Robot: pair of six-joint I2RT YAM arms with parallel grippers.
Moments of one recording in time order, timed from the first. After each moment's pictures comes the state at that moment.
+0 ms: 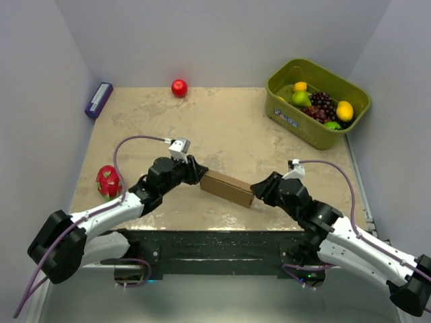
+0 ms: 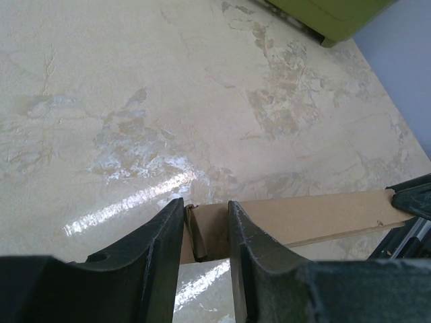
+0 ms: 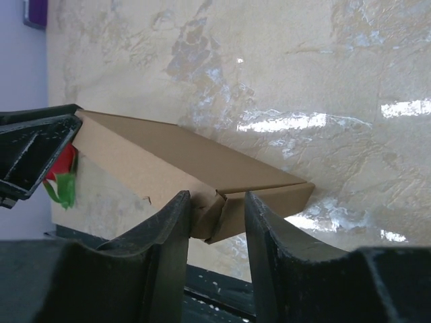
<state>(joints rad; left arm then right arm) -0.67 1.14 0.47 0.36 0.02 -0.46 0.83 0.67 0.47 -0.36 0.34 1.03</state>
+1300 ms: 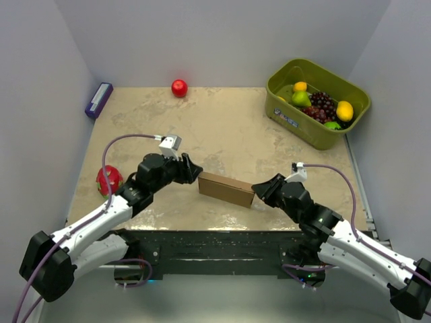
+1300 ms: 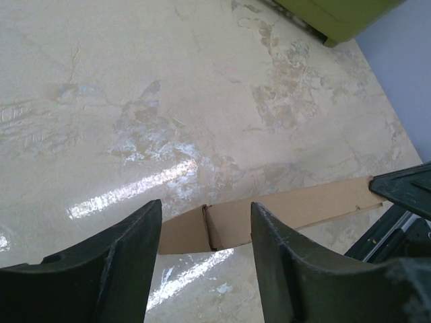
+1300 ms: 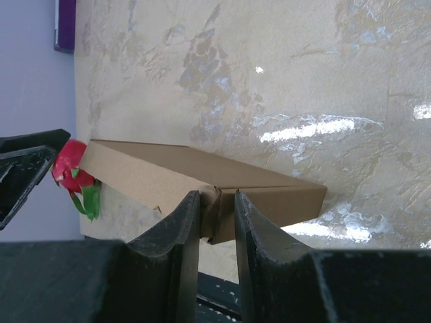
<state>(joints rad) -0.61 0.97 0.54 0.08 0.08 -0.47 0.83 0.61 0.39 -0.29 0.35 1.11</state>
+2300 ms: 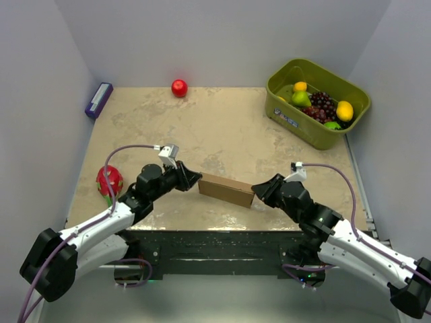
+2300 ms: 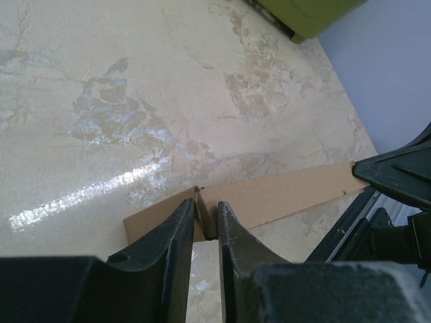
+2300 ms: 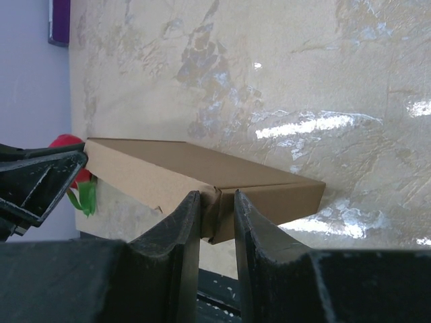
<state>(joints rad) -0.60 0.99 0.36 0.32 0.17 -0.57 0.83 0.61 0.40 -0.31 0.35 1.10</state>
